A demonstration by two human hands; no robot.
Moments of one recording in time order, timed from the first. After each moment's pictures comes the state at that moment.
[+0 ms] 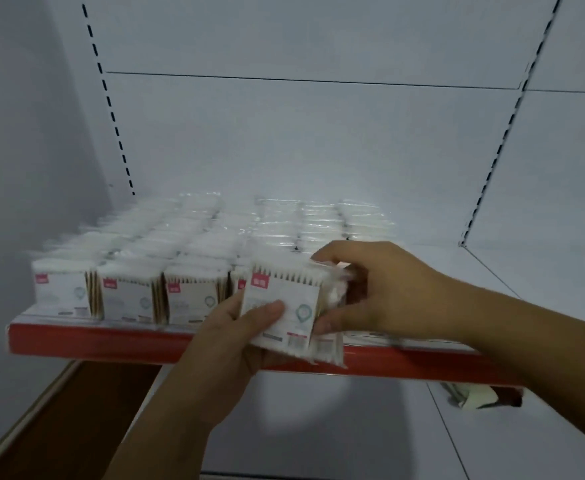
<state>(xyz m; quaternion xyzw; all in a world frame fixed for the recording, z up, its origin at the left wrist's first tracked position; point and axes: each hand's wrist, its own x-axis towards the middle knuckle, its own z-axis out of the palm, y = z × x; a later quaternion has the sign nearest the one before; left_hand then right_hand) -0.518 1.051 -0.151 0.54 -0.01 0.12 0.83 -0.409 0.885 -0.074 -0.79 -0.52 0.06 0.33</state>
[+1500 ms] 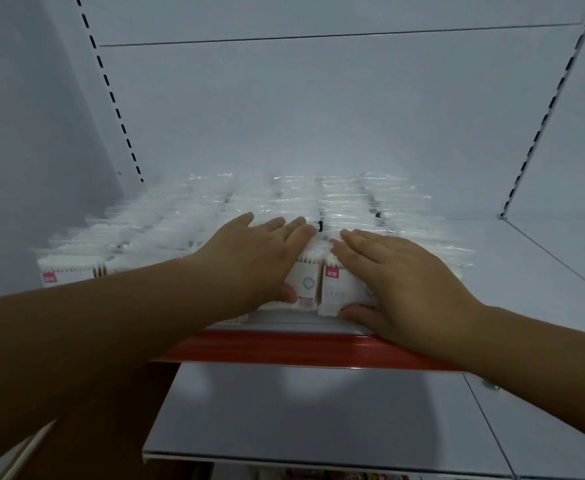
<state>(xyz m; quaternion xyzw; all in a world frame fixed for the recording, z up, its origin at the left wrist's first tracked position) -0.454 1.102 -0.099 0.97 -0.06 0.04 -0.22 -0.393 0.901 -0.132 -0.84 -0.50 -0.22 0.04</state>
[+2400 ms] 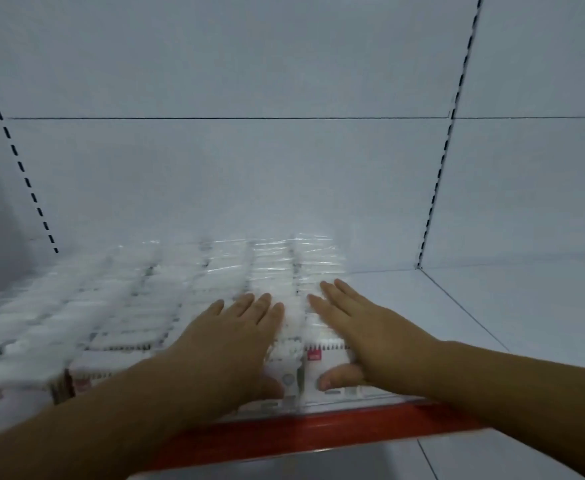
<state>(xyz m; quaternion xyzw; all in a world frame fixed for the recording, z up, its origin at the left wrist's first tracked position) -0.429 1.045 -0.097 0.99 -0.03 -0.08 -0.13 -0.333 0.850 -0.127 -0.88 -0.47 -0.02 0.01</state>
